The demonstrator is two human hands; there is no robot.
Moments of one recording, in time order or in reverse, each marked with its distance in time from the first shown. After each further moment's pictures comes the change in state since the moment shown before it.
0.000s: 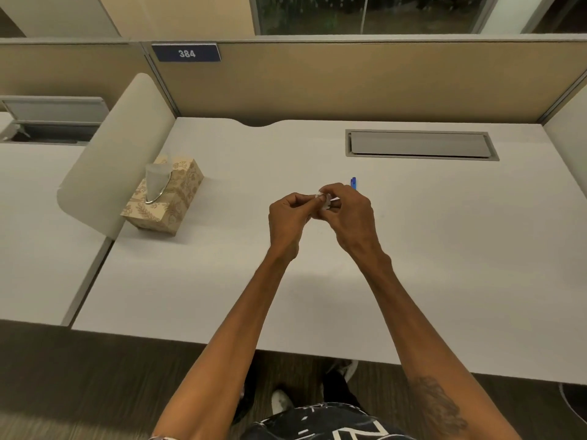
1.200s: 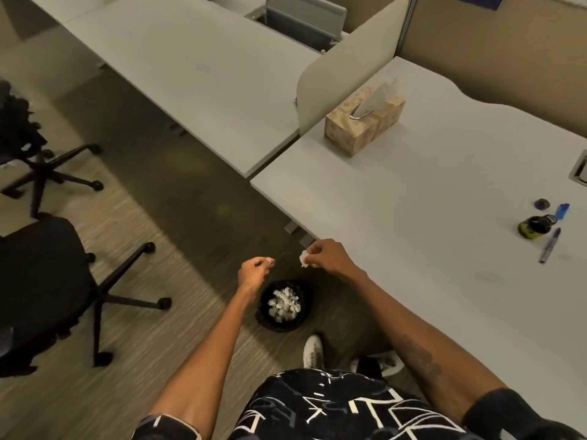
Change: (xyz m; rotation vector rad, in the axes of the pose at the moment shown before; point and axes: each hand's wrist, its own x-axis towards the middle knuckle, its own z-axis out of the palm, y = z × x) left_hand -0.231 -0.223 -0.394 0.144 0.640 -0.528; right_hand -0.216 -0.083 0.292 -0.150 -1.139 0.099
